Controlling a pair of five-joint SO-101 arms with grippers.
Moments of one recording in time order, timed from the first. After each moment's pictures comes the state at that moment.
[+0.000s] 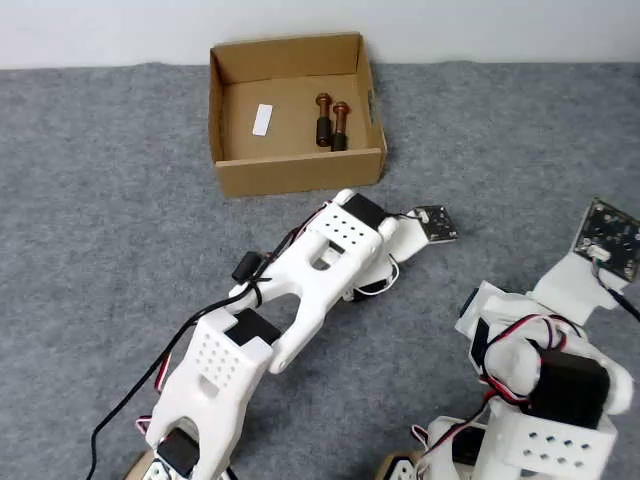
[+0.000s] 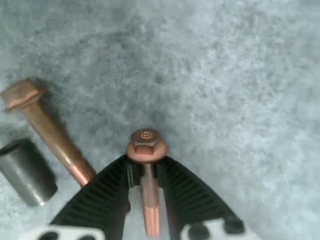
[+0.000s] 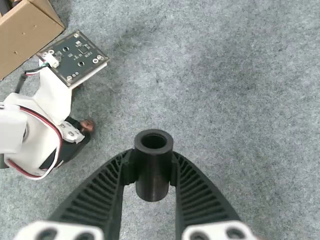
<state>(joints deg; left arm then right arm) 34.5 41.3 -24.7 89.7 -22.2 9.1 -59.6 26.2 100.0 -19.8</state>
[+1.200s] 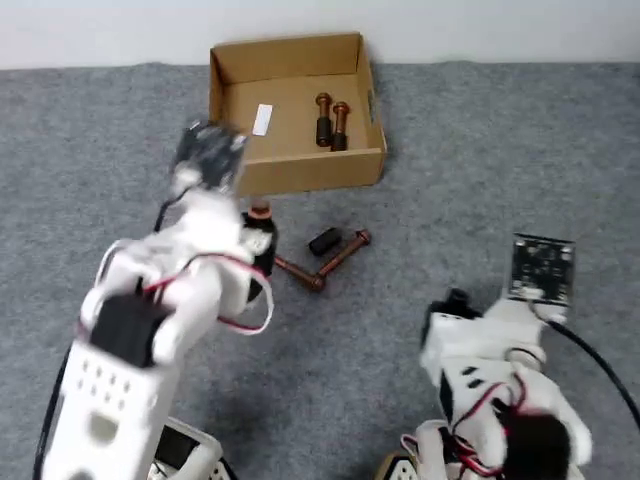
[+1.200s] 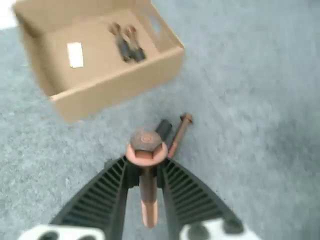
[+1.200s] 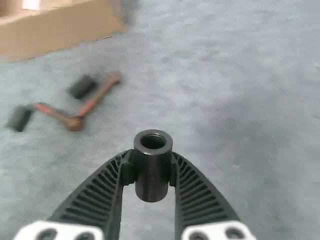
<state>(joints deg) 19.5 -47.5 25.9 75.3 13.8 -6.4 -79.8 44.2 89.7 -12.4</state>
